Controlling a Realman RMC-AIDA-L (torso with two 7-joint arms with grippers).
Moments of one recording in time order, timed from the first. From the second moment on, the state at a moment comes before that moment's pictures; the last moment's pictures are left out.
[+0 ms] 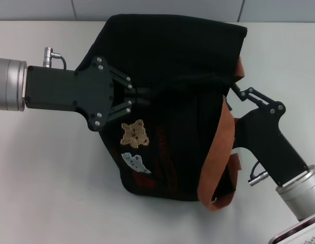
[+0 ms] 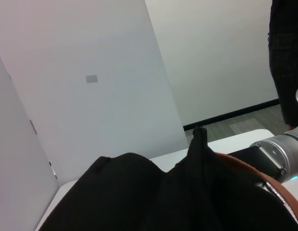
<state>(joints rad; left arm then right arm) -0.53 -2.07 0.86 0.99 1.90 1.81 -1.08 0.31 2.09 0.12 0.44 -2.09 -1.53 -0.69</state>
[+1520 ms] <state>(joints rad) -0.49 -2.06 0.76 0.97 1.83 1.82 -1.07 0.31 2.09 0.10 0.40 -2.08 -1.47 -0.69</state>
